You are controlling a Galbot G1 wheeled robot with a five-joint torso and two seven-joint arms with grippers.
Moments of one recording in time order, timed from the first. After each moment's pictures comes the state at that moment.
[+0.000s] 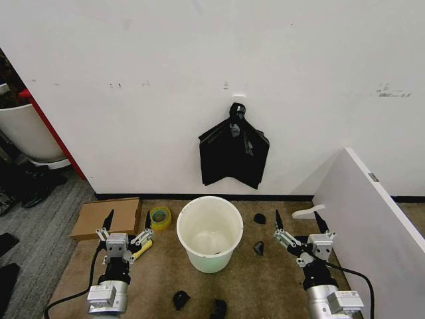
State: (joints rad) left arm 1.75 -1.34 -0.53 -2.19 0.00 -0.19 -0.21; right arm -1.82 1.53 0.49 2.27 0.01 0.13 0.04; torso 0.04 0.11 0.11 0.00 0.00
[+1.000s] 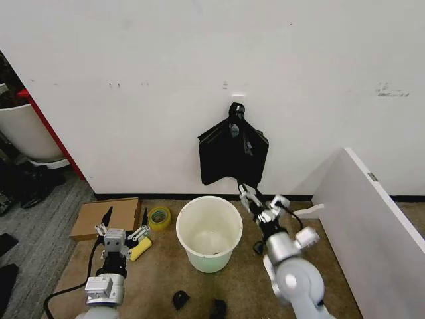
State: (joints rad) left arm 1.73 -1.30 -0.57 -2.14 -0.06 -0.18 -0.19; right arm -1.25 1.51 0.35 1.96 0.98 -0.18 -0.04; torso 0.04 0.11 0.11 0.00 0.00
